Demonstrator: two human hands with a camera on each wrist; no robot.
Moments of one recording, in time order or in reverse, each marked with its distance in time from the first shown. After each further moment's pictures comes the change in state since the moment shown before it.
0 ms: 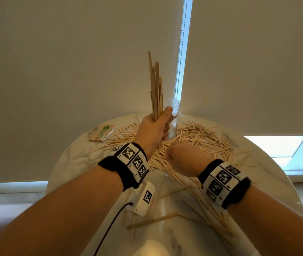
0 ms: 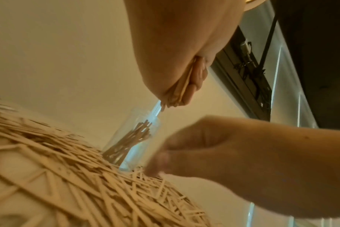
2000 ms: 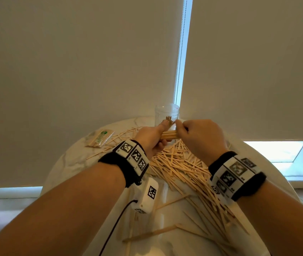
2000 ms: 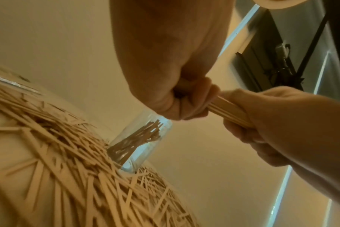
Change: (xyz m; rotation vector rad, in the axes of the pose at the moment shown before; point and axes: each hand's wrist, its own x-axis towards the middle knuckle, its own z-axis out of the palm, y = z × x) left_hand 0.035 -0.011 -0.009 0.075 0.119 -0.451; right_hand 0.005 0.026 -0.047 0.030 0.556 0.224
